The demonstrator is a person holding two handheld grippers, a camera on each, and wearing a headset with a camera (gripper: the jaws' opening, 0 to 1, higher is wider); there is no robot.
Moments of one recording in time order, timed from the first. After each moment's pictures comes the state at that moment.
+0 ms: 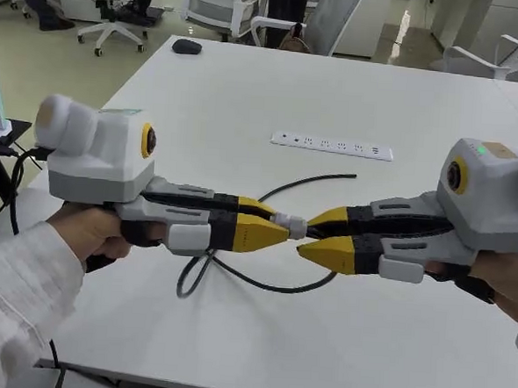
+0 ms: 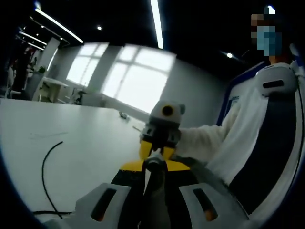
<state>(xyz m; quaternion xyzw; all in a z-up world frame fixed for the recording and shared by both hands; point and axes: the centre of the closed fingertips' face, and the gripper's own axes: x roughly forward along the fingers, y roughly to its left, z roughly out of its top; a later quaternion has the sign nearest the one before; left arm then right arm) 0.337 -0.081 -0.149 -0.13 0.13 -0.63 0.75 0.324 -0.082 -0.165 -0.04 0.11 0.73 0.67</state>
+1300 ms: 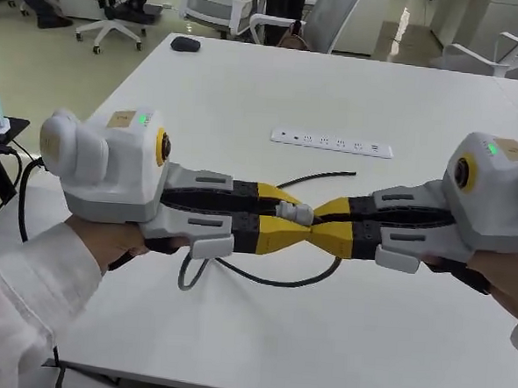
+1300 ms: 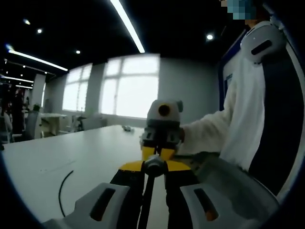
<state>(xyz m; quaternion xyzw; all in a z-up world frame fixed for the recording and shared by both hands) 0.340 -0.098 -0.140 -0.04 0.03 -0.64 0.77 0.327 -0.081 -0.156 -0.07 0.06 0.73 0.68</state>
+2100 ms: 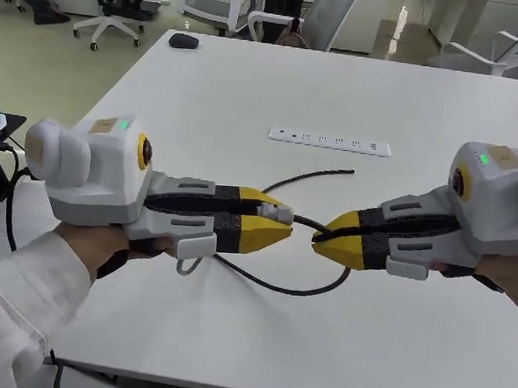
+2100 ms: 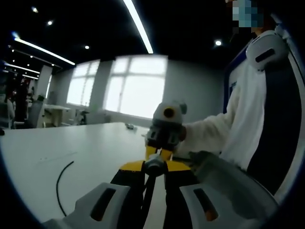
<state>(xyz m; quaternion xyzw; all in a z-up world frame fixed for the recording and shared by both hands) 0.345 -0.081 -0.155 -0.07 0.06 -0.62 0.78 0.337 -0.103 -0.191 -0.14 0.10 0.71 0.68</state>
